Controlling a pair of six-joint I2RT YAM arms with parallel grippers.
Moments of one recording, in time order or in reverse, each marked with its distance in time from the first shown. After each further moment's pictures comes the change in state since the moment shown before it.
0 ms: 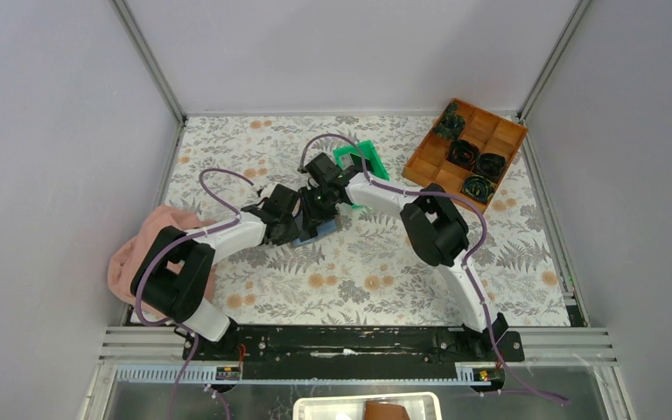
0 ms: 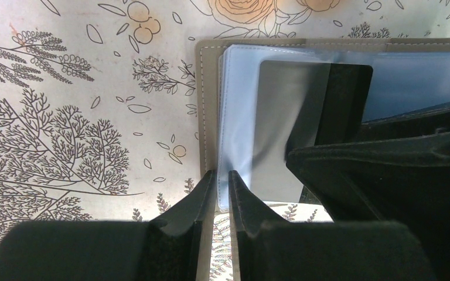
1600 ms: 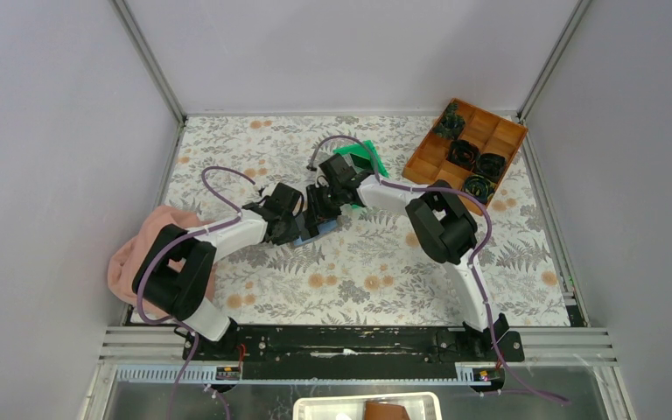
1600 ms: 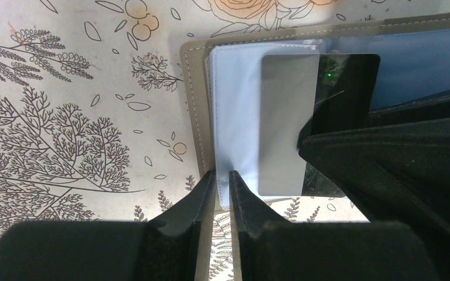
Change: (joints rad) left arm 0.000 0.023 0.025 -0.038 0.005 0.014; right arm -0.062 -0.036 -0.153 0.209 -0.148 0.034
